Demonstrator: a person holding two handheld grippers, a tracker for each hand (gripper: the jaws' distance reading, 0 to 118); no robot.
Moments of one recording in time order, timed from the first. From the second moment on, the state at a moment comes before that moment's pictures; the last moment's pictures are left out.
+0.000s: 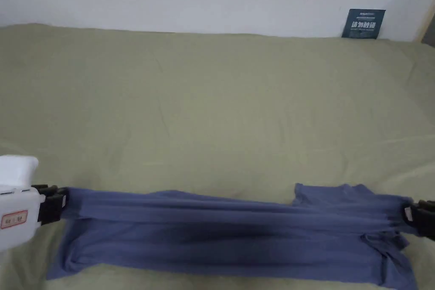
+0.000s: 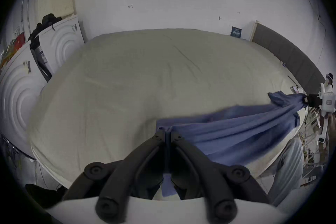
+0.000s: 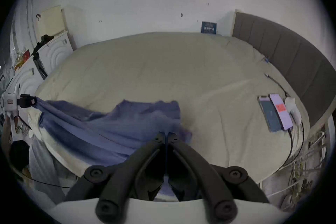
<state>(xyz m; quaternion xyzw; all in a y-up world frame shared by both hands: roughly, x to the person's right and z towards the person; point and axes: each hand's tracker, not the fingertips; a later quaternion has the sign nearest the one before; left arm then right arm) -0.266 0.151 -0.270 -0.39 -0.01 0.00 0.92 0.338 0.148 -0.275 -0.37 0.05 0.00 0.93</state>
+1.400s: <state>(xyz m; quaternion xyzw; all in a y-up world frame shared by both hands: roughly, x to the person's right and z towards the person) -0.266 0.162 -0.288 -0.40 -0.10 0.18 0.89 0.112 0.147 -0.263 -0.17 0.01 0.07 0.98</state>
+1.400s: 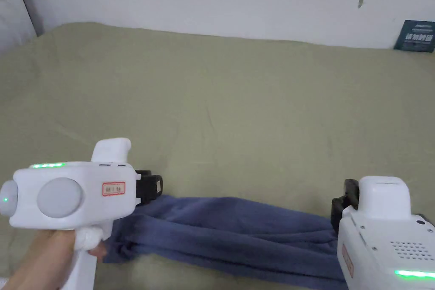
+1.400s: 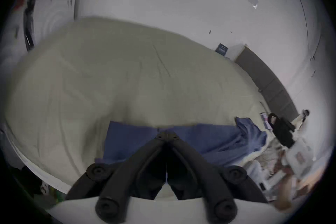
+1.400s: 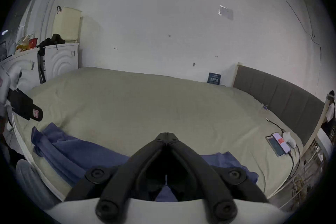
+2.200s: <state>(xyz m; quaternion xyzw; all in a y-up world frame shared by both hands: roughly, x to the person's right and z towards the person) -0.376 0.084 -0.333 -0.54 -0.22 0.34 0.74 0.085 0.125 -0.277 -0.24 0.05 0.05 0.97</state>
